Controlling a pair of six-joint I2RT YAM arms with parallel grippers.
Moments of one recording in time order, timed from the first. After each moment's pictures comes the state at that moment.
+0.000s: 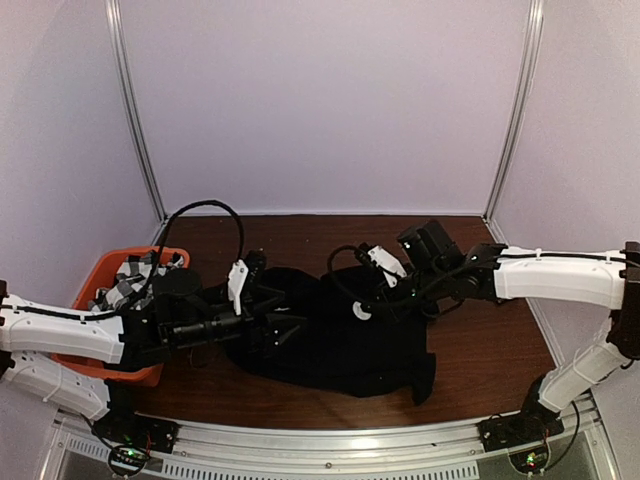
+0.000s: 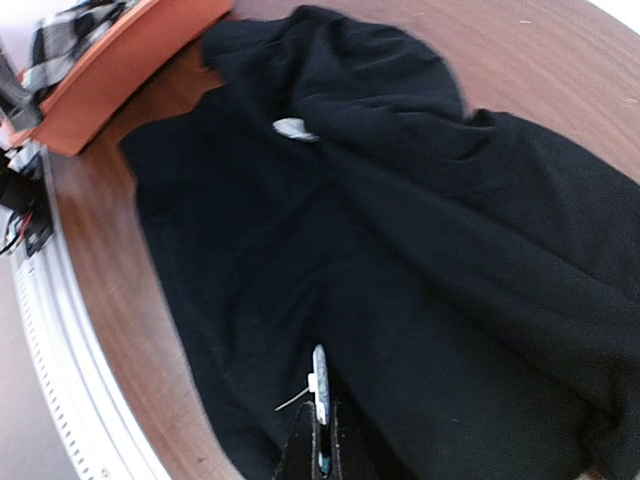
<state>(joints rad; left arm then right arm) -1.05 1.14 0.51 0.46 0.09 -0.27 0.85 1.46 1.01 -0.35 -0.22 0.15</state>
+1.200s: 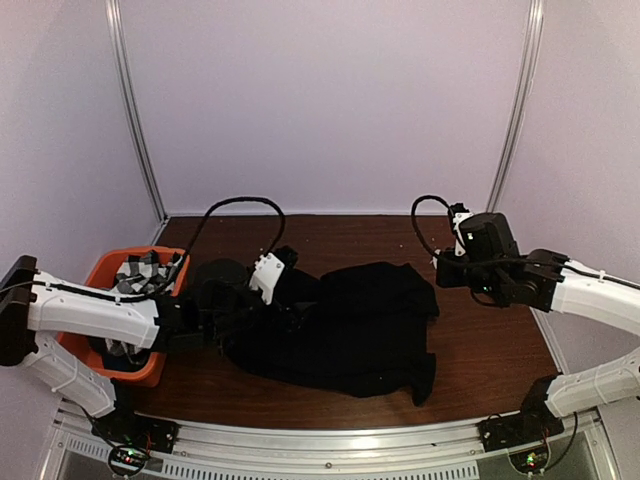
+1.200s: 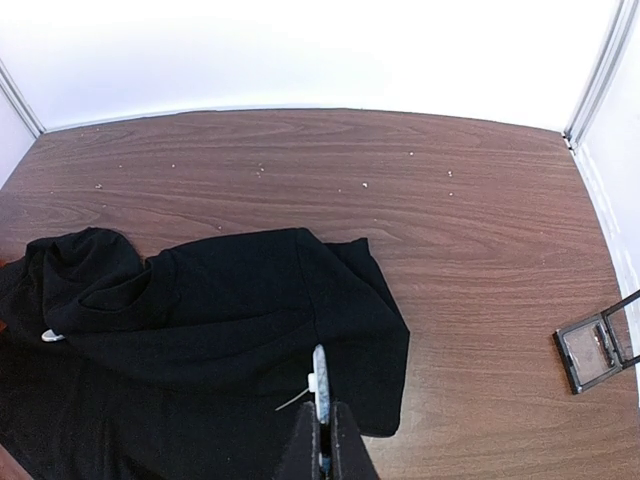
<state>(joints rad) -1.05 1.37 0.68 0.34 -0.26 -0.03 0.73 1.11 0.86 -0.36 0.46 0.42</state>
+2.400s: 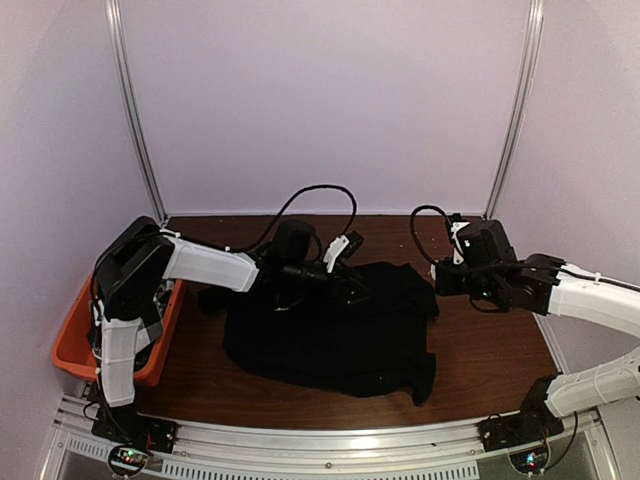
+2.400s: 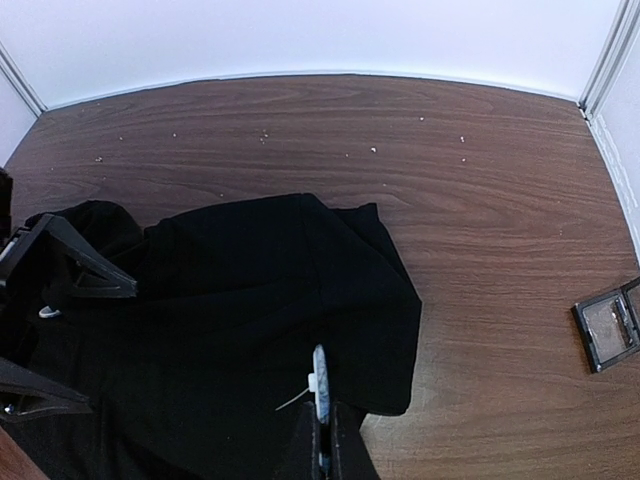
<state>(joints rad) -0.83 2.08 1.33 0.31 0.62 -0.10 0.72 1.11 0.82 -0.37 0.40 0.44</state>
